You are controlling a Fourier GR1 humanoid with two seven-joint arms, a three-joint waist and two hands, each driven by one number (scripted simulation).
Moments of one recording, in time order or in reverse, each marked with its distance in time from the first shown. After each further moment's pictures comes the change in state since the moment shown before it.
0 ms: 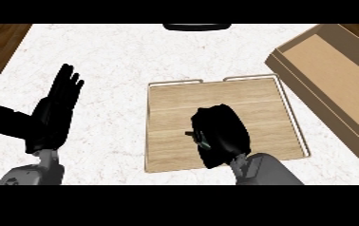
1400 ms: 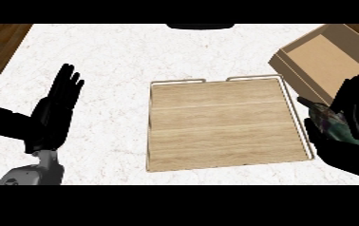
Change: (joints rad) left arm 0.002 -0.011 0.016 -0.002 -0.006 -0.037 -0.009; right arm 0.112 -0.216 -0.654 -0.626 -0.201 0.087 0.024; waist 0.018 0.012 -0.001
